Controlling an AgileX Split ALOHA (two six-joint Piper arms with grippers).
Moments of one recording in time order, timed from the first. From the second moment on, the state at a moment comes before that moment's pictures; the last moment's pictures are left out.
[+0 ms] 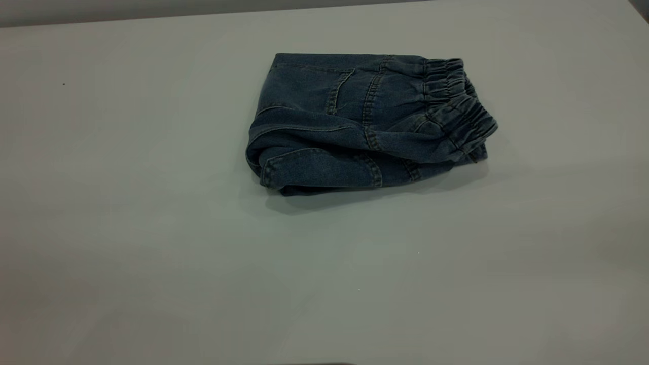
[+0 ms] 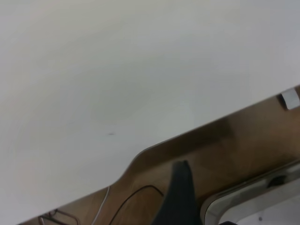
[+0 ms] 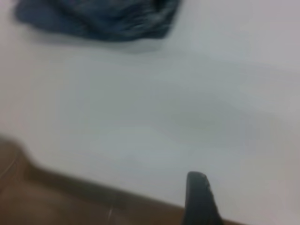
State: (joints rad) left arm -0.22 0.30 -0.49 -0.08 1.11 0.13; right arm 0.28 0.19 -0.47 0.01 1.12 0.12
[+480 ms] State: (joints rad) left arm 0.02 0.12 -0.49 -0.08 1.12 0.13; right arm 0.04 -0.01 -0.47 0.01 1.13 0.12
